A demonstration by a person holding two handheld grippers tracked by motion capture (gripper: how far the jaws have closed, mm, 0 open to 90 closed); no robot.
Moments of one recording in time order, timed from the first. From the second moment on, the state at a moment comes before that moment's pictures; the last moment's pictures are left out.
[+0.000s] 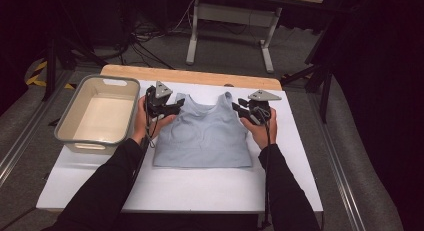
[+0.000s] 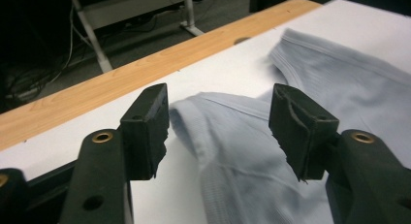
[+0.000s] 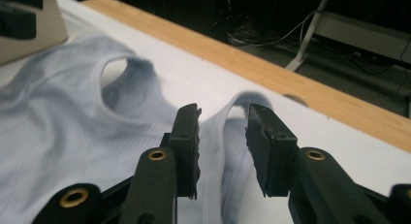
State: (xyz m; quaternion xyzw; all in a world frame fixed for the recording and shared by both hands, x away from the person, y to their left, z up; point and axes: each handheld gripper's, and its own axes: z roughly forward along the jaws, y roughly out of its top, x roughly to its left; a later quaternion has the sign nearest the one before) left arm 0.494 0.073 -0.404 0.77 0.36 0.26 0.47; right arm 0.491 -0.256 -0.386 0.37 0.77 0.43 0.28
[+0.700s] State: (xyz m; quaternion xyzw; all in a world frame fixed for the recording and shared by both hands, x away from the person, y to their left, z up) left arm 0.414 0.069 -0.443 0.85 0.22 0.23 0.42; right arm 0.459 -0.295 -0.437 0.40 0.81 0.38 0.22
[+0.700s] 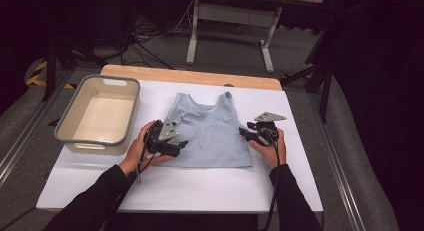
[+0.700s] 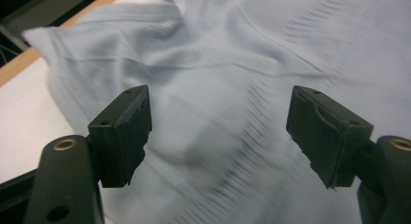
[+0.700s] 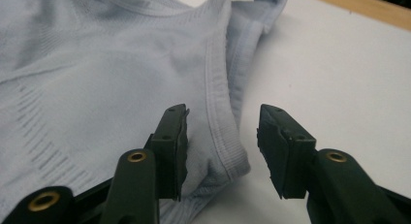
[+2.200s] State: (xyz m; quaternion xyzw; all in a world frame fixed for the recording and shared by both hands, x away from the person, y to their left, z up) left arm 0.371 0.096 -0.435 0.87 0.16 0.16 0.43; right arm 0.416 -0.287 -0.427 0.37 0.81 0.37 0.25
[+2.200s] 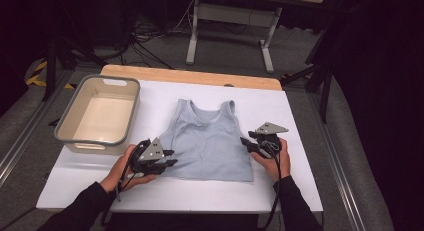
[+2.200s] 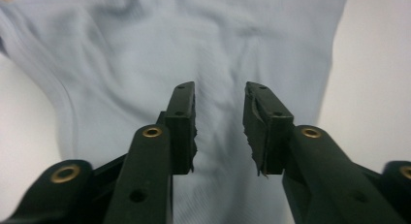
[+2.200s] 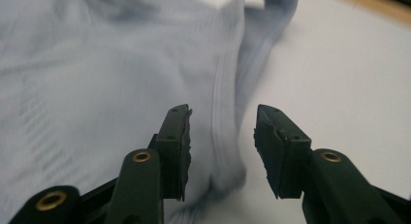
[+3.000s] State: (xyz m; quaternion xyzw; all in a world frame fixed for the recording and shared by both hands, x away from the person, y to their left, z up) left arm 0.508 0.045 -0.455 0.88 0.25 0.21 0.35; right arm 0.517 -0.247 -0.448 0.33 0.86 0.32 0.24
